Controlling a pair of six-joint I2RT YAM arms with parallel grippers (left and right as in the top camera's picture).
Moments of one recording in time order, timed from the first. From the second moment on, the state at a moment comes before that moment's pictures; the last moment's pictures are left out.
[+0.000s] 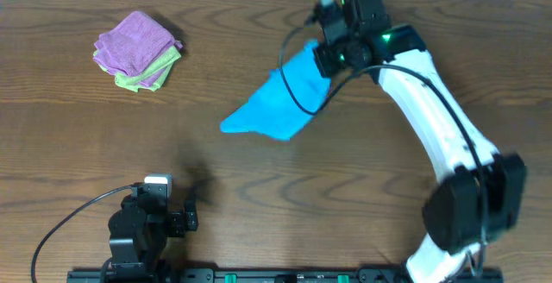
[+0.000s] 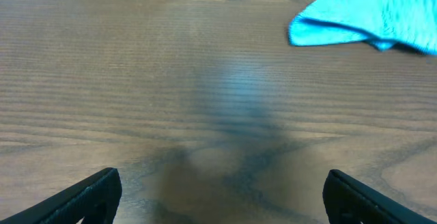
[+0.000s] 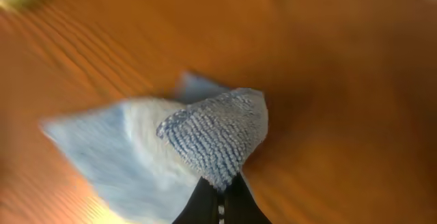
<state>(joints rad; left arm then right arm) 0.01 0.01 0.19 -0.80 0.12 0.00 0.33 1.86 1.69 -0.76 -0.20 -0.15</state>
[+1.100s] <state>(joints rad) 0.01 0.01 0.19 -0.76 0.12 0.00 0.23 1.81 1.88 -0.74 0.10 -0.28</state>
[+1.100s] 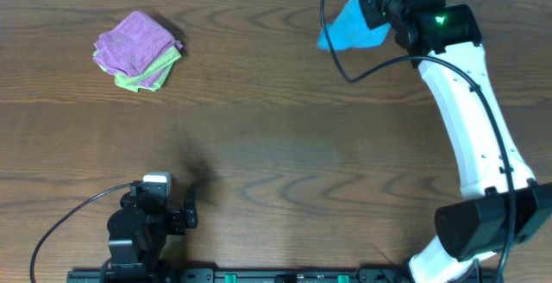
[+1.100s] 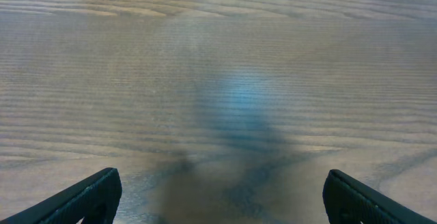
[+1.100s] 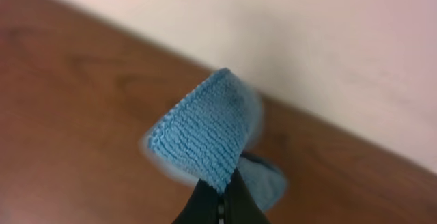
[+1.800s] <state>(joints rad) 0.01 0.01 0.19 -0.76 0.12 0.00 0.70 2.04 1.89 -1.05 -0.19 -0.30</state>
